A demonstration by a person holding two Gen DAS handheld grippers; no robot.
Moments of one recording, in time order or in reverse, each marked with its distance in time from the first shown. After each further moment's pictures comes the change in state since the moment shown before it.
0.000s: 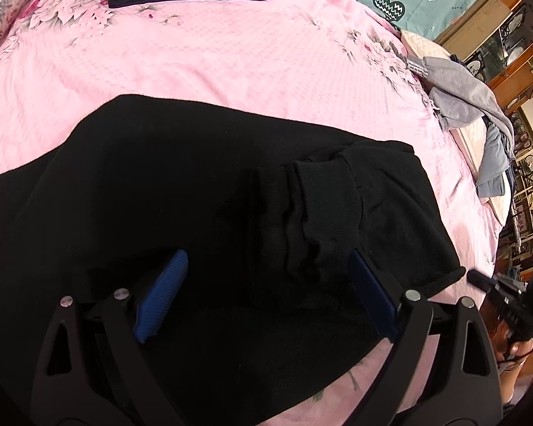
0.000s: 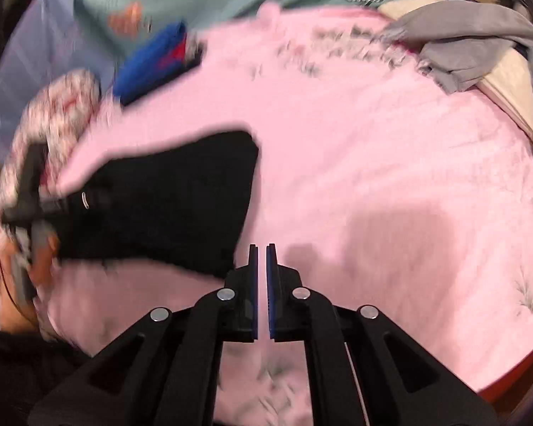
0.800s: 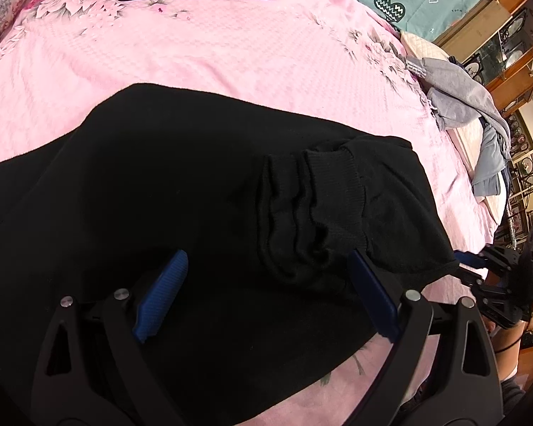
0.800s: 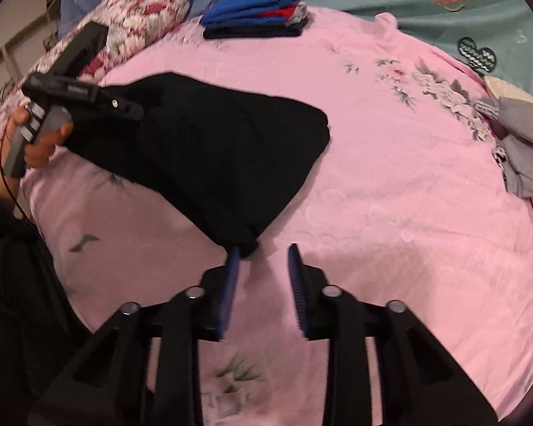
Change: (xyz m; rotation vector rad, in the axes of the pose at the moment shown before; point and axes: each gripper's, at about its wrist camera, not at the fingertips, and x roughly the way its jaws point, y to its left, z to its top) left arm -0.007 0.010 -0.005 -0.017 0.012 -0.018; right arm 0.023 0.017 0.002 -0.480 0.050 0.048
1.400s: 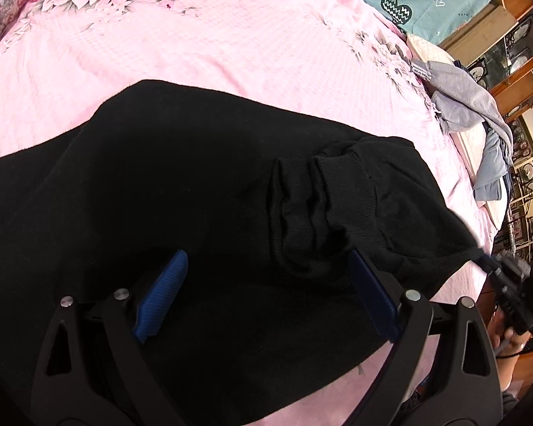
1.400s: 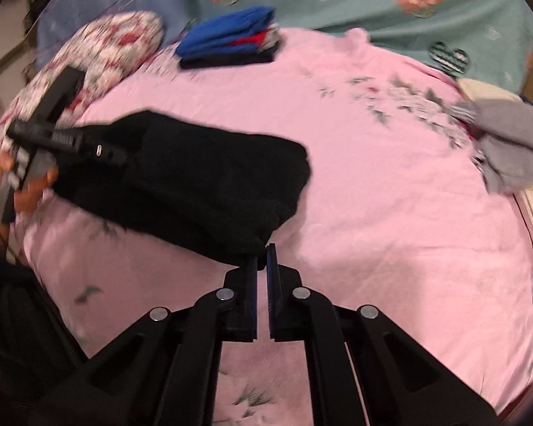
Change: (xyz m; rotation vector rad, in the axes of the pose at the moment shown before) left arm -0.001 0.006 0.001 -0.010 0.007 0.007; right arm -0.024 0.005 0.018 0.166 -0.111 -0.096
